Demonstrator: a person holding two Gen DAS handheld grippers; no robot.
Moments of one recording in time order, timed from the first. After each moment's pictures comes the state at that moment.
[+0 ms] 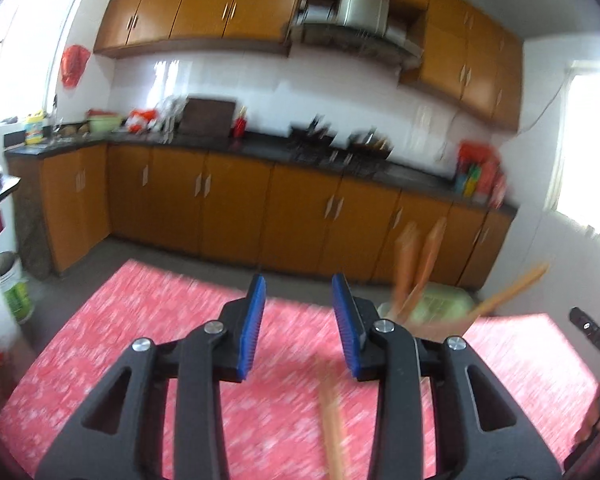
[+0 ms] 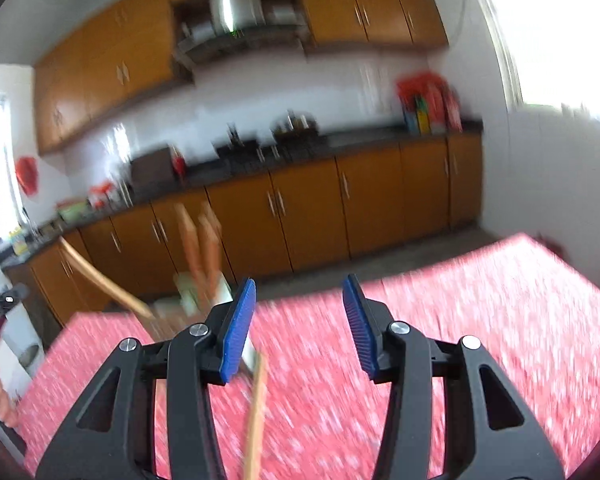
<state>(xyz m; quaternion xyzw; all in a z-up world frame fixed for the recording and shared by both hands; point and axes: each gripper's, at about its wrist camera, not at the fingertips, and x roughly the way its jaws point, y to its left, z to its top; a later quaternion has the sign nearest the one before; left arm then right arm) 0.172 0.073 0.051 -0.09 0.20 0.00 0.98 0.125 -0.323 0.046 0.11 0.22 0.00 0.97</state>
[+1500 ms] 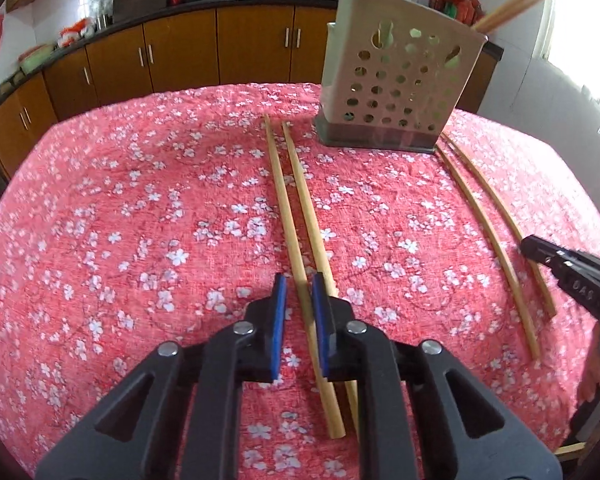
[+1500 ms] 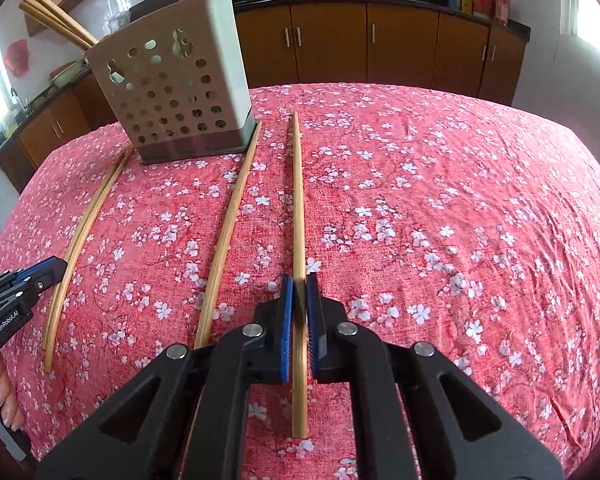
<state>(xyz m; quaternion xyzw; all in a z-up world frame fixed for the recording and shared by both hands) 0.186 -0.007 -0.107 0.01 0.43 -0.07 0.90 0.154 -0.264 -0.097 0.04 0.44 0.04 0.90</state>
